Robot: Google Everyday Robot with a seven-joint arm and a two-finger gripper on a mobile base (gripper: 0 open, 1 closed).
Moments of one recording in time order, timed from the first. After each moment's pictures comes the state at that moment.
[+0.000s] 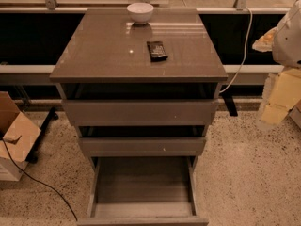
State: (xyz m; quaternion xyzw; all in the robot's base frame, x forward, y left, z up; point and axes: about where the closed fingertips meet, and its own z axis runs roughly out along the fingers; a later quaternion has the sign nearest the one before) arm 0.438 -0.216 0.977 -0.60 0.78 -0.04 0.16
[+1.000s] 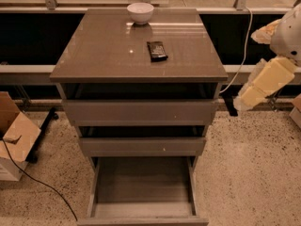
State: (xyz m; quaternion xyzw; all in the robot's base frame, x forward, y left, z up) arm 0.473 -0.202 0.985 -0.53 0.80 0.04 0.29
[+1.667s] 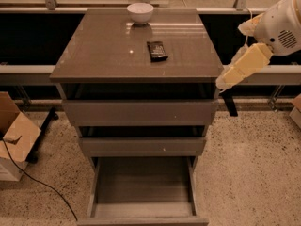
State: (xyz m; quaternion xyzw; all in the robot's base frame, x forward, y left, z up) arm 0.530 -0.192 0.982 -0.50 0.79 0.09 0.35
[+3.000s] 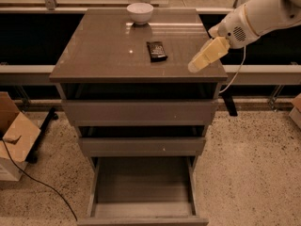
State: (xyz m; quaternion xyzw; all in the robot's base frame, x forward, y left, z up) arm 0.641 -0.152 0.933 -0.48 0.79 0.17 0.35
